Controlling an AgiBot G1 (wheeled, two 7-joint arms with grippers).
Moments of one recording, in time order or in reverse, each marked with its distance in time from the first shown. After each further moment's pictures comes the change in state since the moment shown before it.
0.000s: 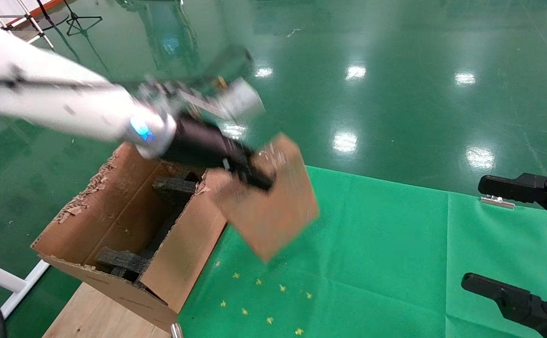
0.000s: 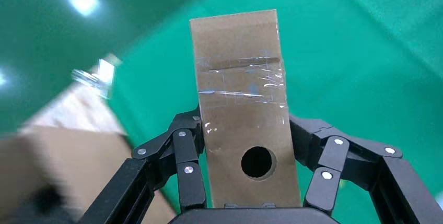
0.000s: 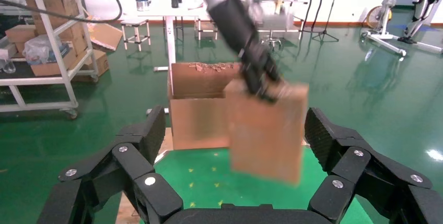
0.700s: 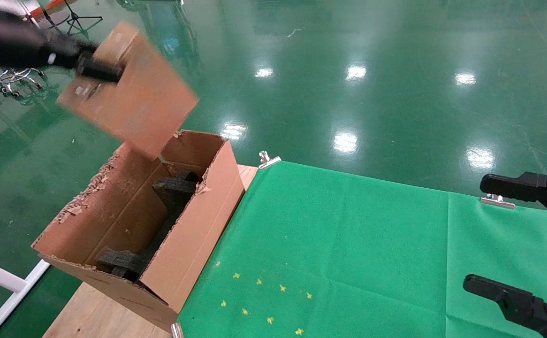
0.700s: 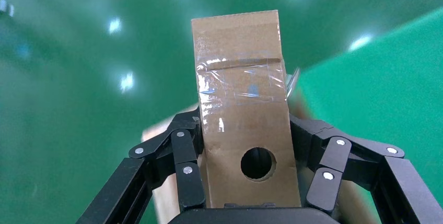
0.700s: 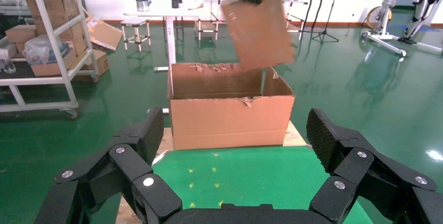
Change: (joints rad) left arm -0.288 -0.191 -0.061 0.452 0.110 0.001 0.431; right arm 0.000 0.000 0.000 0.000 0.000 0.000 0.000
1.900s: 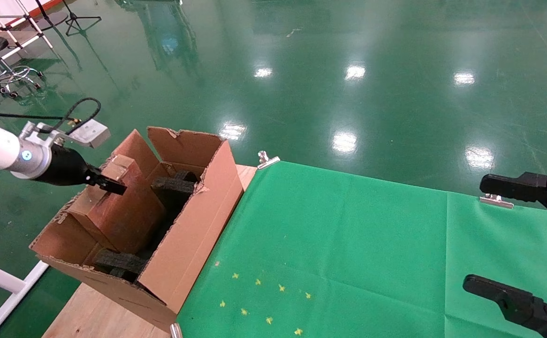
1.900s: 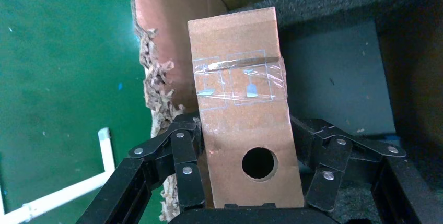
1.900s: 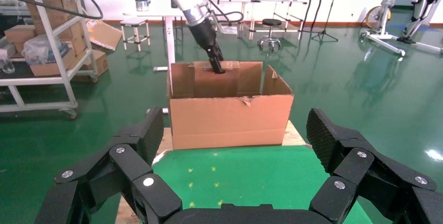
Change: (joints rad) left arm 0.180 0.167 0.097 0.668 0.178 -0.399 0.220; right arm 0.000 0.000 0.000 0.000 0.000 0.000 0.000
